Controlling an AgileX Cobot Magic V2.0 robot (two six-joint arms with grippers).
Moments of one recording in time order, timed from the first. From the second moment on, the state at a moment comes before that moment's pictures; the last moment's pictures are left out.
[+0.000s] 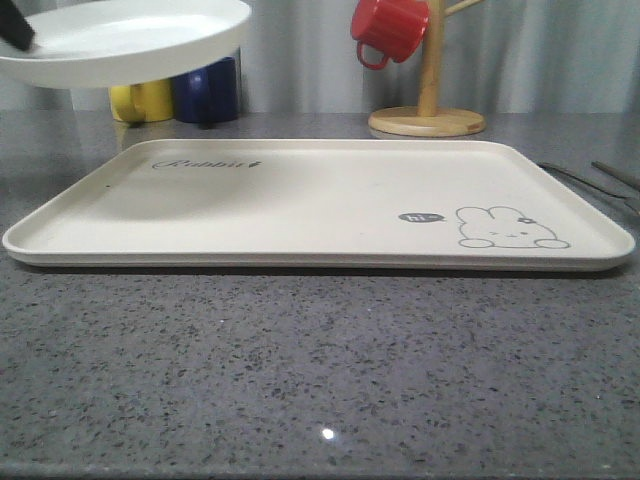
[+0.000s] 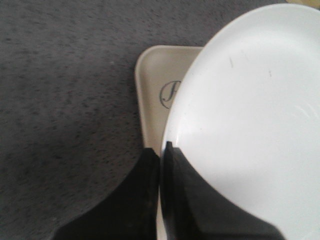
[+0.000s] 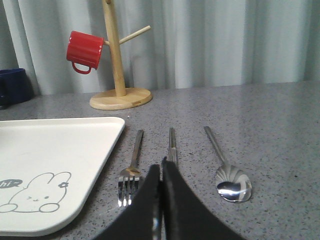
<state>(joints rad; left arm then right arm) 0.03 1.60 -1.42 -0.61 0.98 0.38 0.03 -0.01 0.03 0.03 -0.01 0.08</state>
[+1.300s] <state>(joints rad) -0.17 1.85 -1.51 -0.48 0.98 0.32 0.03 -0.01 0.03 0.03 -0.01 0.08</state>
